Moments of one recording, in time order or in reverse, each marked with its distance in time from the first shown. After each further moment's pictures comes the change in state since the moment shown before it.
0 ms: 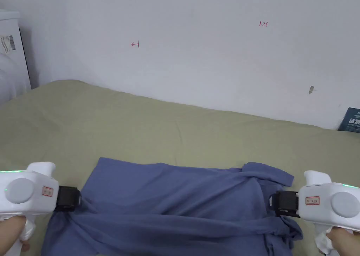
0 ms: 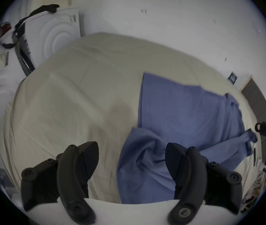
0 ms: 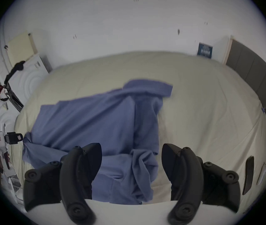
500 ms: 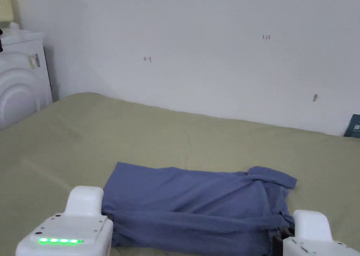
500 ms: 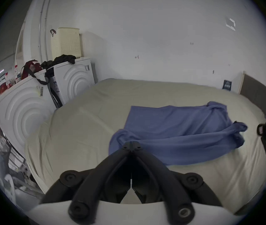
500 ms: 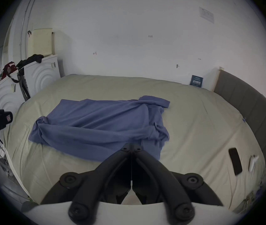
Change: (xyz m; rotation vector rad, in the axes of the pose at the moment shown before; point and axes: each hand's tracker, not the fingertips) left arm 0.122 -0.118 0.149 0.351 0.165 -0.125; right arm -0.099 -0.125 0.126 0.211 -0.094 0.125
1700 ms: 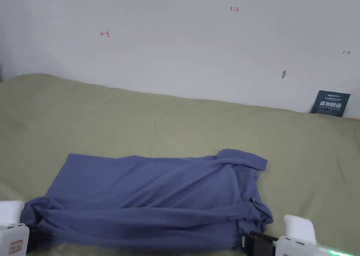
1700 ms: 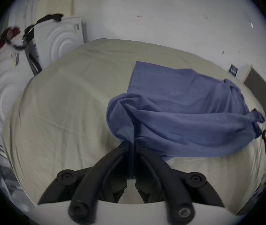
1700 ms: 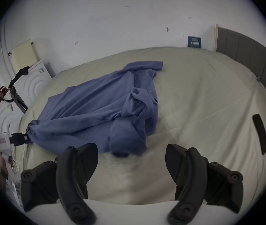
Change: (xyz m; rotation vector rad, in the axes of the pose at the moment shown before) left arm -0.054 -0.017 -0.157 -0.347 -0.083 -0.033; right arm 0.083 -0.027 -0.119 -0.251 0.097 -0.241
